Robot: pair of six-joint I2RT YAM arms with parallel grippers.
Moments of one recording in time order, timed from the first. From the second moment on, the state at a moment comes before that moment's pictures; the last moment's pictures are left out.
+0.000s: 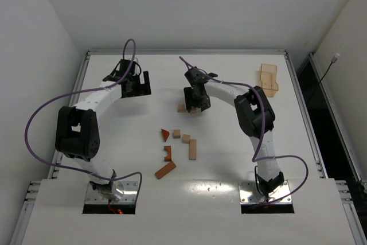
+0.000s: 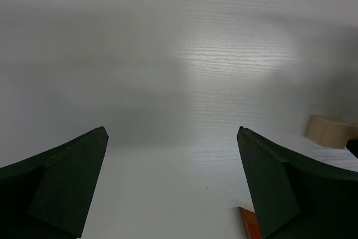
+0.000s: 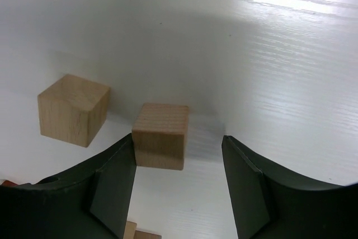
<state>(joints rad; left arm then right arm) -0.17 1.67 1.22 -0.43 -0.08 -0.29 0.56 2.20 1.62 -0.65 0.05 0.43</state>
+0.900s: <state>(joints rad) -0.52 1.31 0.99 -0.47 0.21 0.08 0.39 1.70 1.52 -0.62 0.14 -0.01</state>
